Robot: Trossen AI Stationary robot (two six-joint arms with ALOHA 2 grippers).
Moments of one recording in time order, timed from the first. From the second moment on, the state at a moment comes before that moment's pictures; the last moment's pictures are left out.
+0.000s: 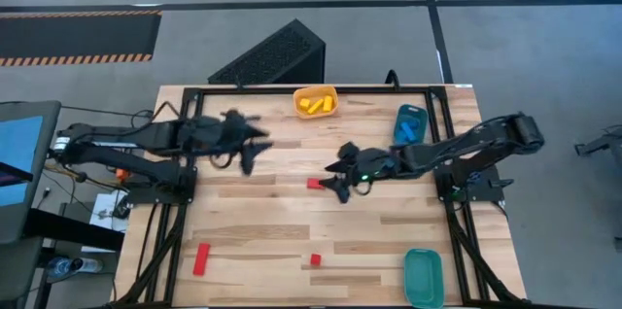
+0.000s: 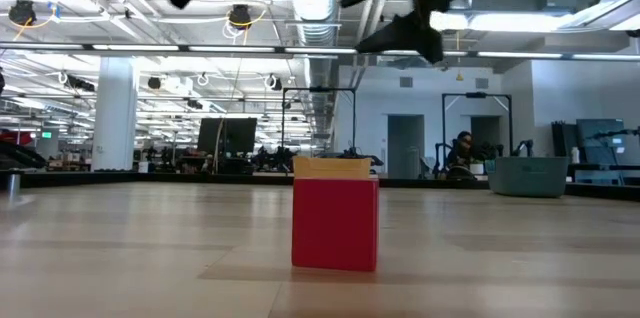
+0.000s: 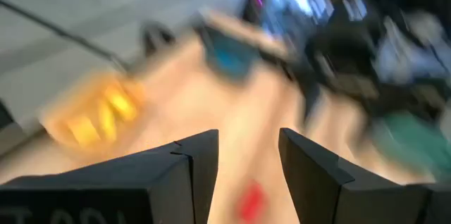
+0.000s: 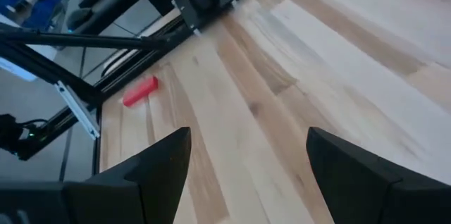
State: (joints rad) left arm 0.01 0.96 0.91 -0.33 -0.29 -0.37; right arm 0.14 1.41 0.90 0.04 0.18 0.70
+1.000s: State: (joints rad) left arm -0.76 0.89 0.59 -0.80 -0.23 -1.32; right arm 0.31 2.14 1.84 -0.53 0.41 1.36
